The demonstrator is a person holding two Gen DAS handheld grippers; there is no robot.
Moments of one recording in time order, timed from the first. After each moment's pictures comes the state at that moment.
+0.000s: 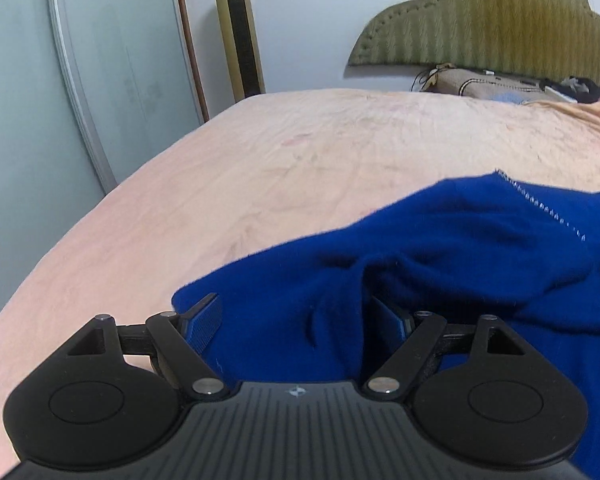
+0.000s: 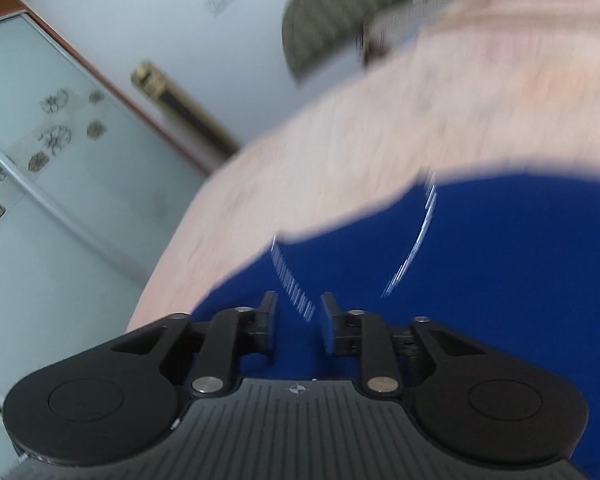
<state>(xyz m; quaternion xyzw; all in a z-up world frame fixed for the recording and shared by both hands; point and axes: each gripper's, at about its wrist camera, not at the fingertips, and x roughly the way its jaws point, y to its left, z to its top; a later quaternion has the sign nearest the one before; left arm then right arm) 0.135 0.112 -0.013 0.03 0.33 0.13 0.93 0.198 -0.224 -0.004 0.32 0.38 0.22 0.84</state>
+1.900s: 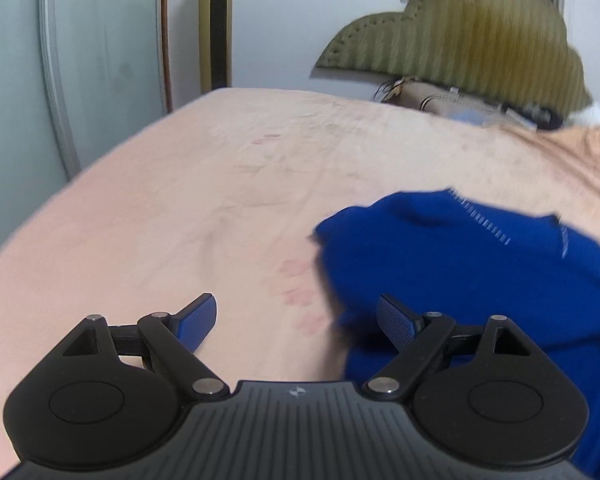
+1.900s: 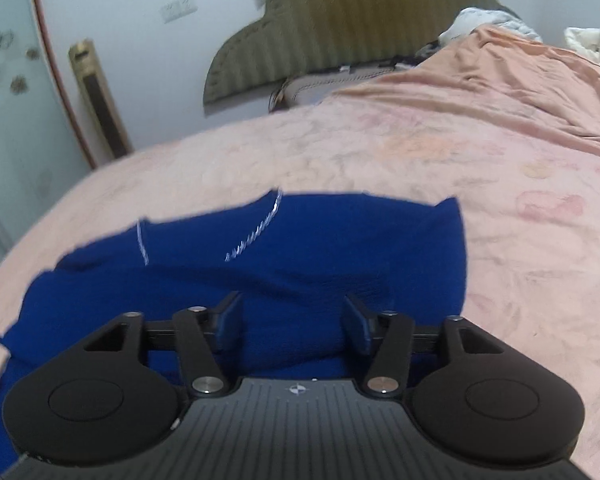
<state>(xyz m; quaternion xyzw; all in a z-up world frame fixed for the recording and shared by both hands) 0.115 0.128 0.011 -0.05 0.34 0.05 0.94 0.129 -0.248 -0.009 0.12 0.33 0.04 0.94</state>
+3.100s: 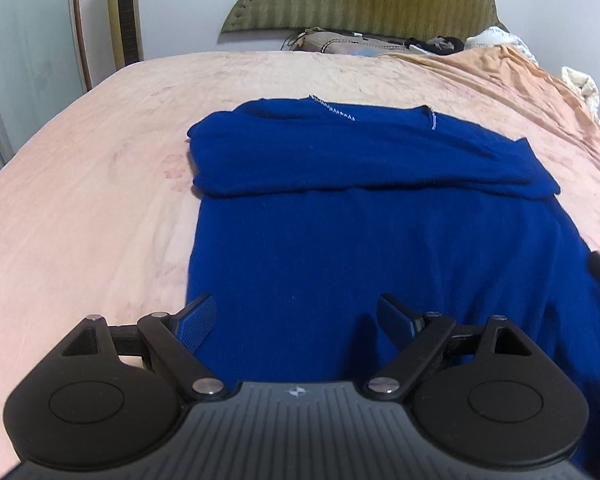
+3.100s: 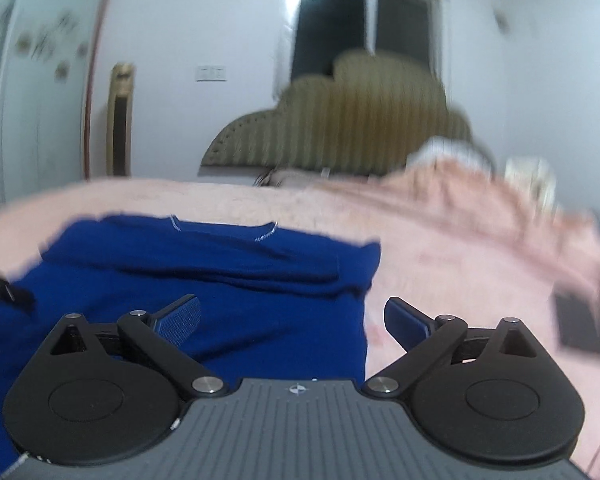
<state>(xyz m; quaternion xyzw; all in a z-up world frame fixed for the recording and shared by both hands) 0.005 0.050 0.001 0.01 0.39 -0.06 0.92 -0.081 -0.186 -0.010 -0.06 0.15 -0.03 0.99</state>
